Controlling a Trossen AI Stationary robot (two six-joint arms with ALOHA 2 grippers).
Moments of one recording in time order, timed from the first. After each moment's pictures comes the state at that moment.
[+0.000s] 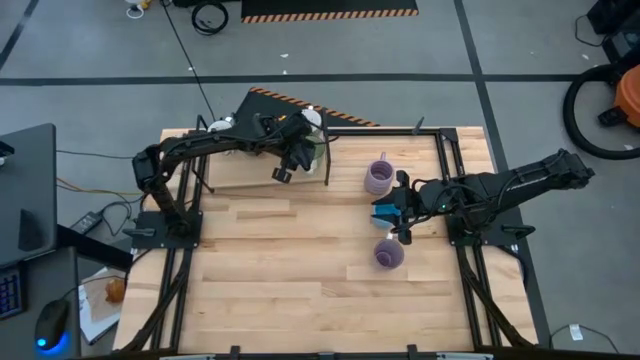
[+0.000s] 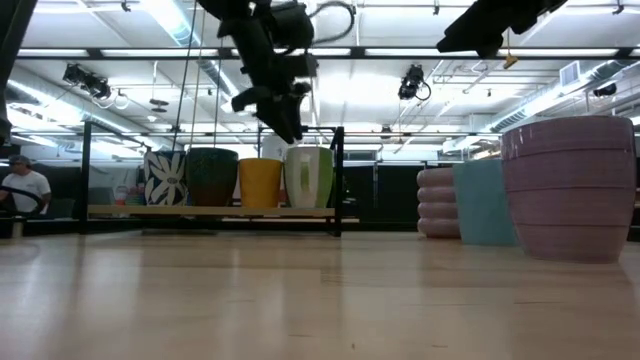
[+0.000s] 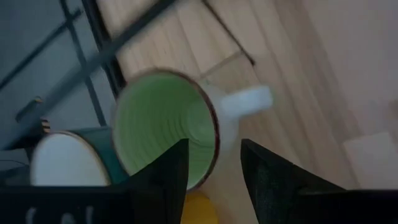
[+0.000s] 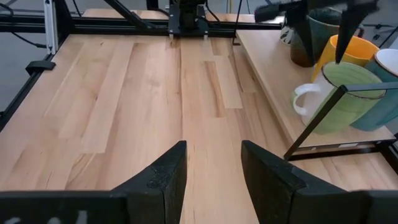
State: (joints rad) left arm 0.40 1.73 1.49 -0.76 -0.09 0.90; right arm 0.22 0.94 0.75 -0.30 0.29 0.08
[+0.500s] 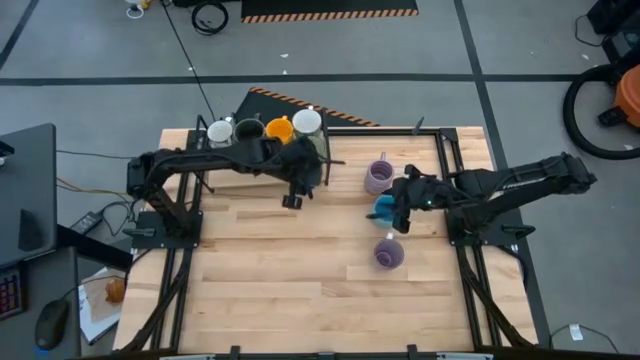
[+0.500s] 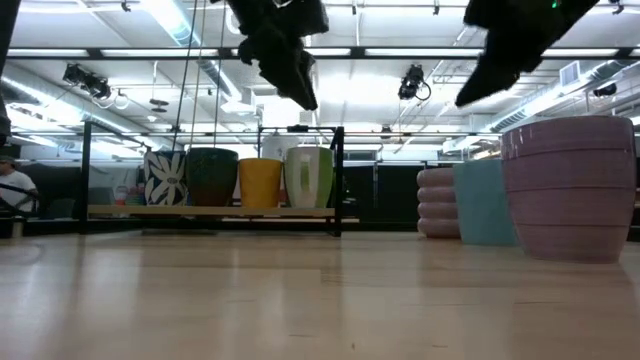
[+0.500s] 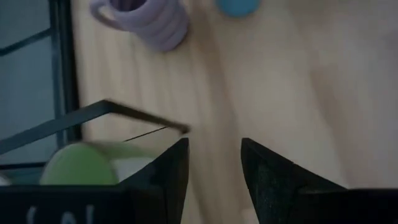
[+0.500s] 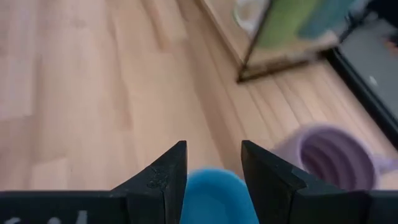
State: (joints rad) left arm 0.19 1.68 1.49 -0.75 -0.06 0.50; right arm 0.11 0.96 0.75 -0.56 0.35 0.24
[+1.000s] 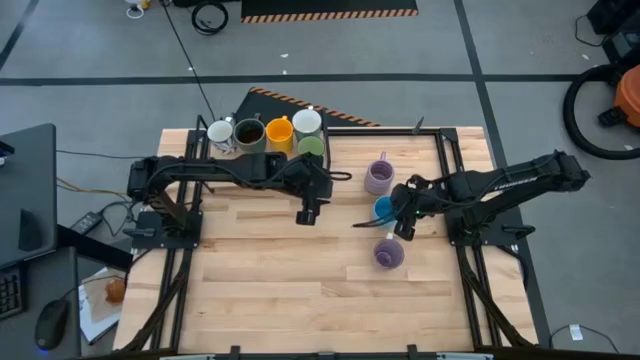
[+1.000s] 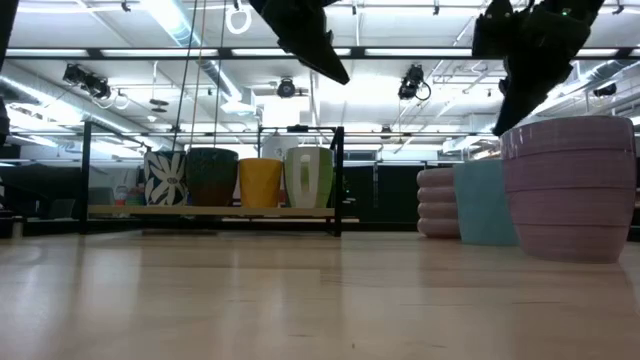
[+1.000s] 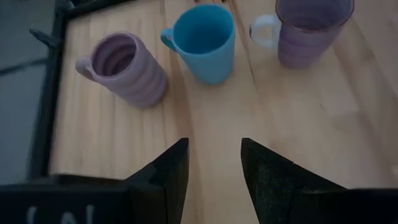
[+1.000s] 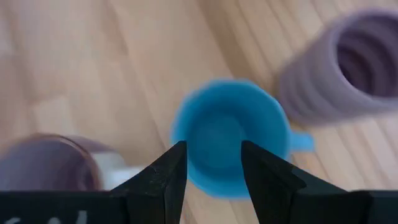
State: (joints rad) left arm 0.07 1.69 1.49 -0.58 -0.04 0.30; right arm 0.14 1.07 0.83 -0.86 0.28 0.49
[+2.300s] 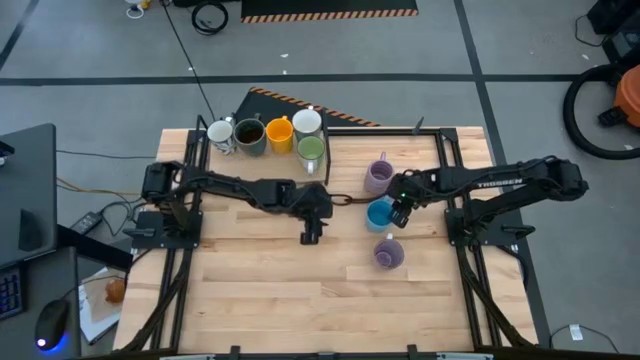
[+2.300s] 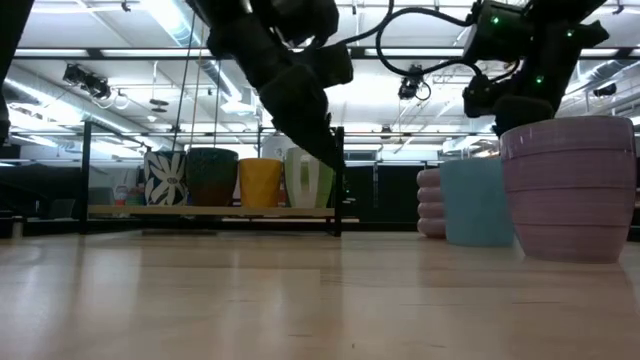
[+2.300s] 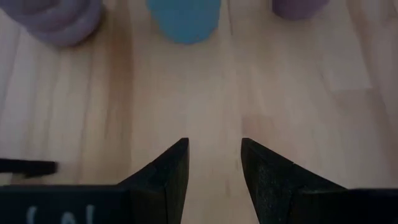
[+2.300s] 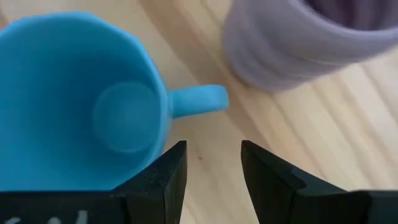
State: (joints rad) left arm 0.02 1.81 1.20 -0.26 -0.01 0.11; right arm -0.12 1.13 0.67 -0.73 0.19 0.43
